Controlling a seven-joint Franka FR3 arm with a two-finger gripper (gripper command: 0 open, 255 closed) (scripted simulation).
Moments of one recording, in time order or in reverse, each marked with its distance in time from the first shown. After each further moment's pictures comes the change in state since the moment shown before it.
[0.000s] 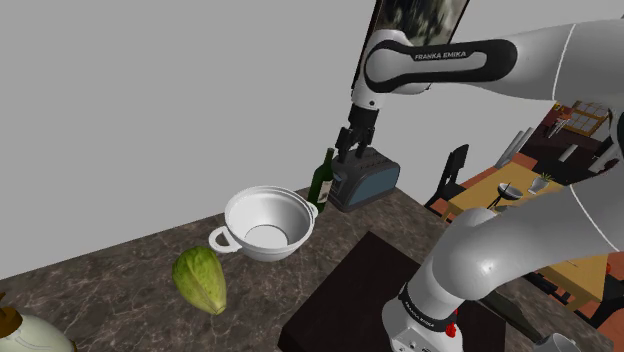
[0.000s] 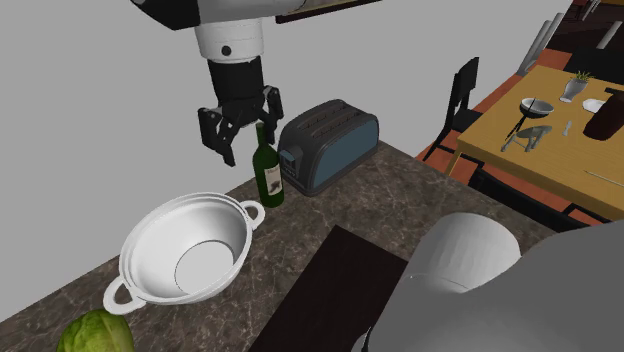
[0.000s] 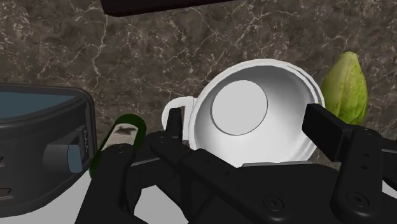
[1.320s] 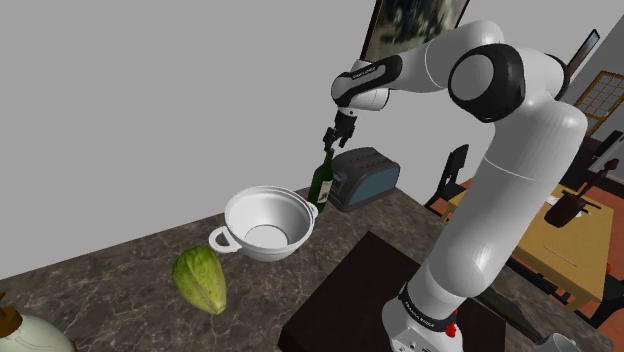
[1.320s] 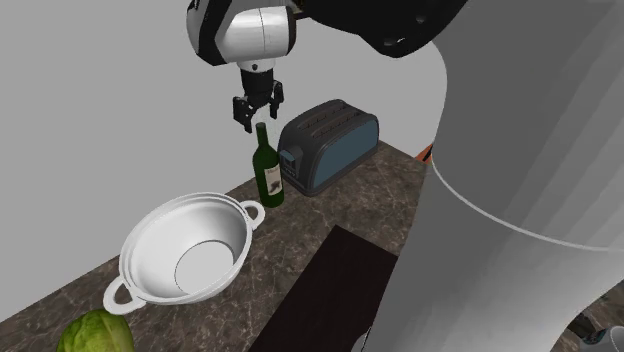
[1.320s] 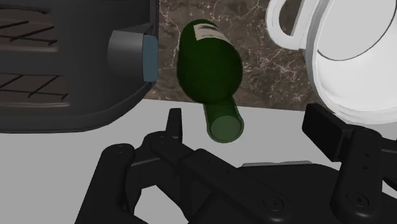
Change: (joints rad) arm -0.072 0.631 -0.188 0.359 0.130 0.415 -0.357
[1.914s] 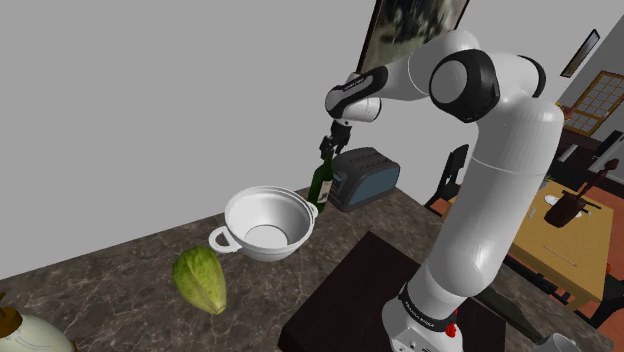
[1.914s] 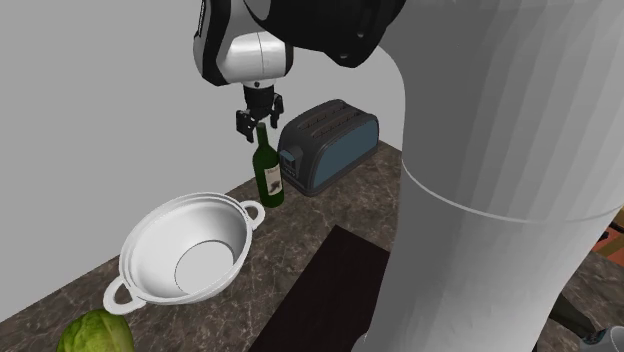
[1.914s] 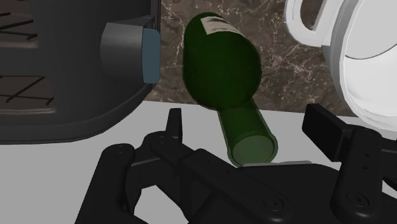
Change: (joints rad) arm -0.015 0.100 0.009 0.004 0.057 0.096 -0.045
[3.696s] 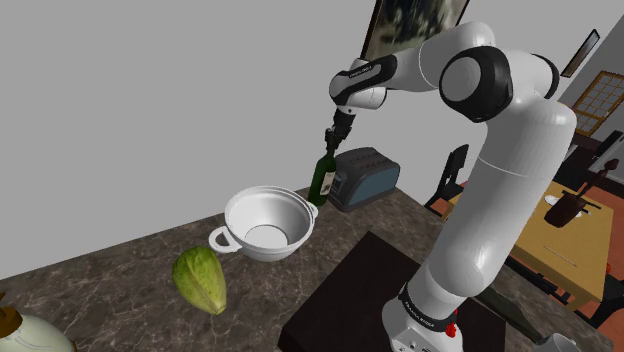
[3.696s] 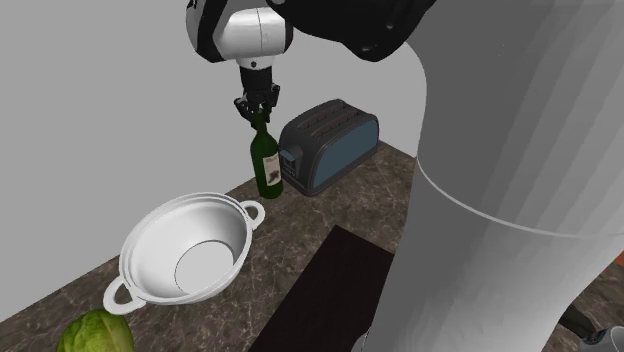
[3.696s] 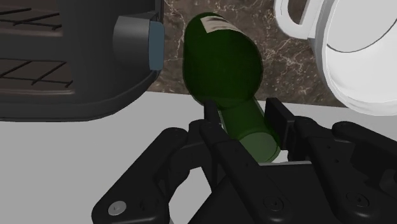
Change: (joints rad) arm 0.006 -0.055 -0.010 0.052 -0.036 -0.101 0.027
